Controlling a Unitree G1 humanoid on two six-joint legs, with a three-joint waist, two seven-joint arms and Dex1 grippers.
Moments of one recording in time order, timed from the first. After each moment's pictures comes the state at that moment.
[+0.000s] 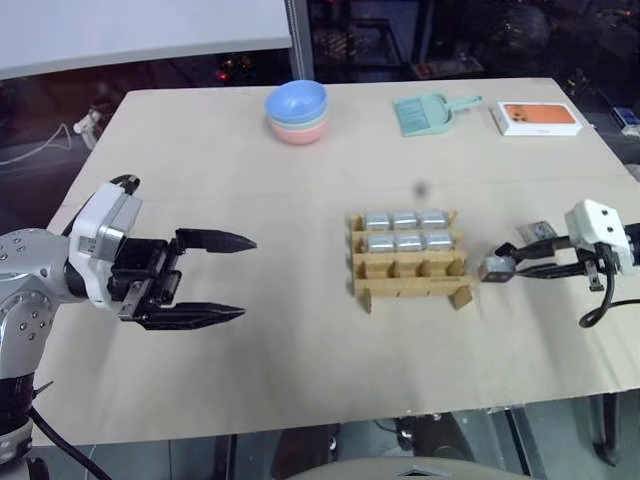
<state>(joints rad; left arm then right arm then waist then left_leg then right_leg) -0.15 1.04 0.37 -0.23 -0.86 0.52 -1.53 -0.49 -1.05 0.04 0.19 0.40 0.09 1.55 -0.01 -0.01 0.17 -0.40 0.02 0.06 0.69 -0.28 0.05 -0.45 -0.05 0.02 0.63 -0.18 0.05</state>
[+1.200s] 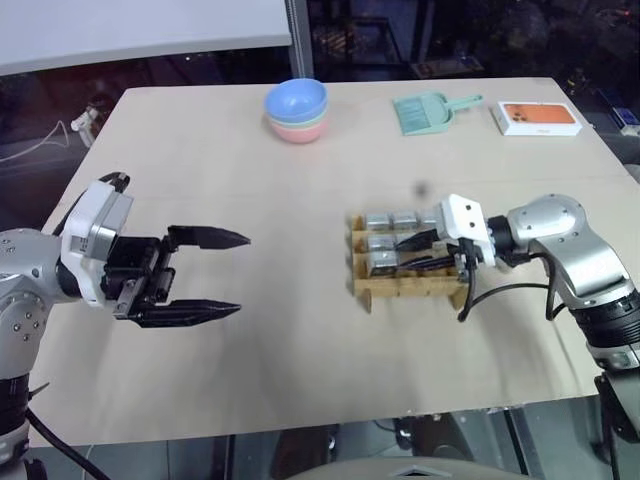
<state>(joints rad) -0.15 1.04 0.40 -0.22 -0.85 0.50 -1.53 -0.63 -0.67 0.26 -0.08 0.27 0.30 1.30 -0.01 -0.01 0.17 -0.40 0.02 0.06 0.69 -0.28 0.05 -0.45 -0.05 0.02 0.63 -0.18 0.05</state>
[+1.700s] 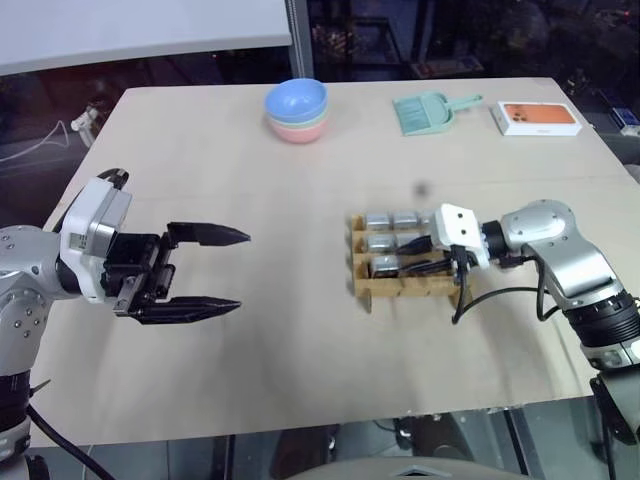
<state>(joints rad) -0.16 1.04 0.39 -0.21 -0.84 0.49 -1.53 -0.63 -0.65 0.30 0.00 0.20 0.25 1.31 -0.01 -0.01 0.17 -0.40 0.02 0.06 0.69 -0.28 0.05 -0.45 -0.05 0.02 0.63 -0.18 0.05</state>
